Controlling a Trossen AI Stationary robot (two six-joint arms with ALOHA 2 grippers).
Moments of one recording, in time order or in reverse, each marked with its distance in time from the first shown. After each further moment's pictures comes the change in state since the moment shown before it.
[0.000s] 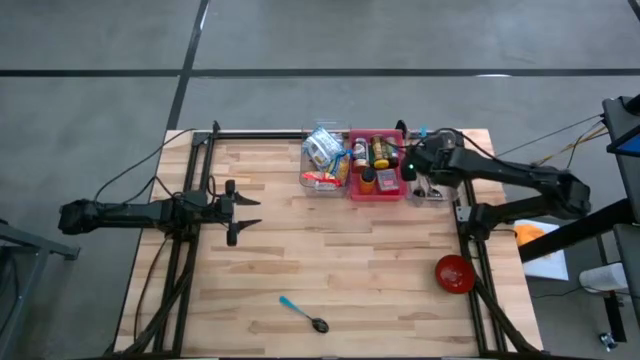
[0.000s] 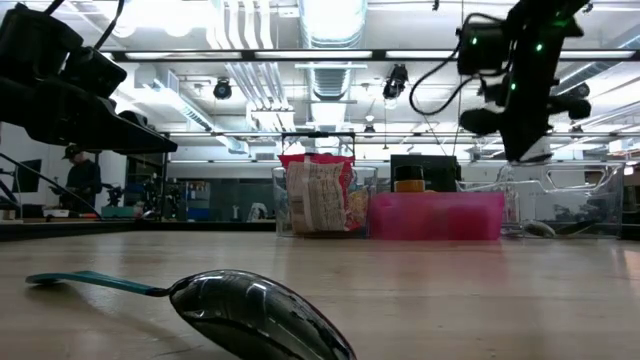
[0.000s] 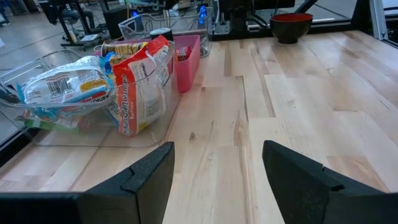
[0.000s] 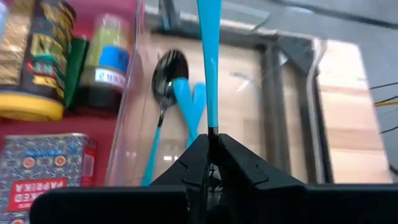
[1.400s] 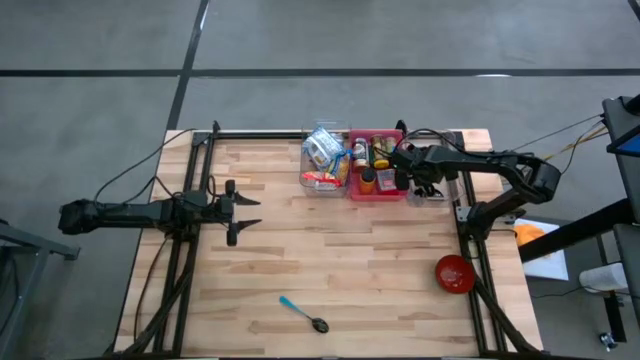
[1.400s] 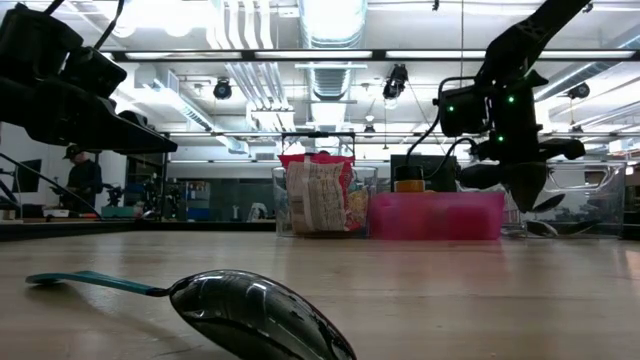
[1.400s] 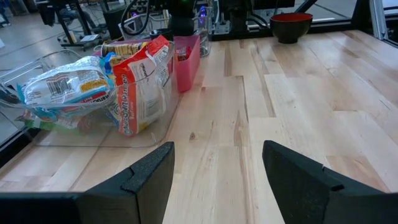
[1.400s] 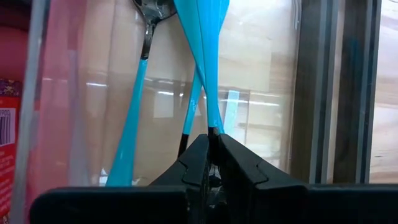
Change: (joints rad) left arm 0.000 0.000 0.000 0.000 0.000 0.002; right arm -0.125 0.301 -0.040 0.083 -0.202 -0.056
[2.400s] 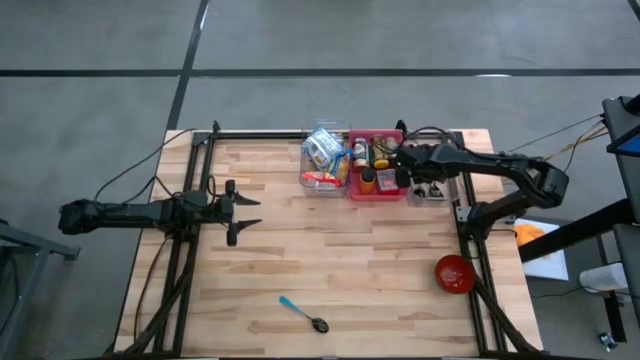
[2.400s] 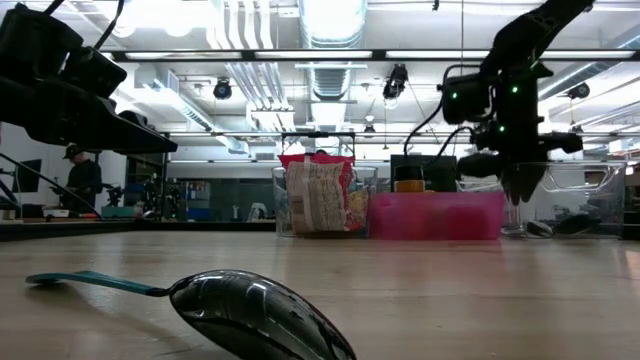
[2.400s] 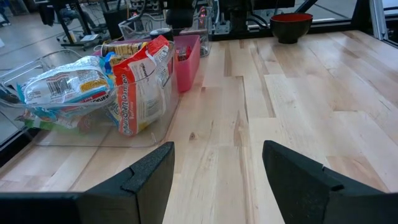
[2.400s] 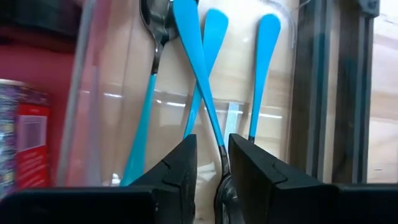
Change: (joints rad) left arm 0.000 0.000 0.000 0.000 0.000 -0.002; right arm 0.002 -0.073 0.000 0.009 0.011 -0.037
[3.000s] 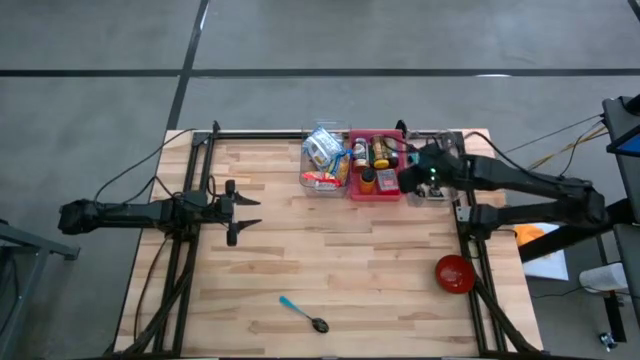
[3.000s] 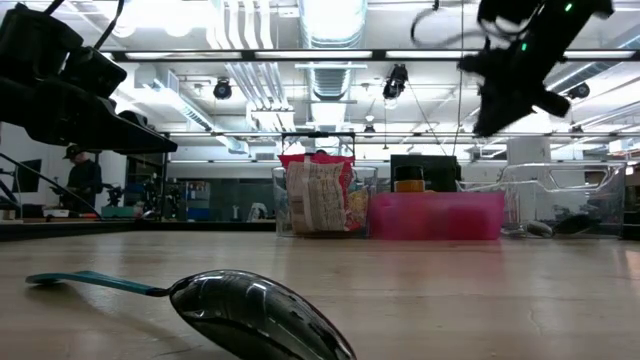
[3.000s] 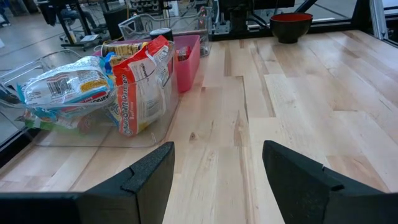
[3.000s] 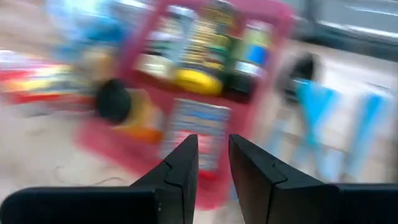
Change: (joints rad) left arm 0.000 0.000 0.000 0.000 0.000 0.002; right arm 0.228 -0.457 0.000 0.130 -0.100 -0.082
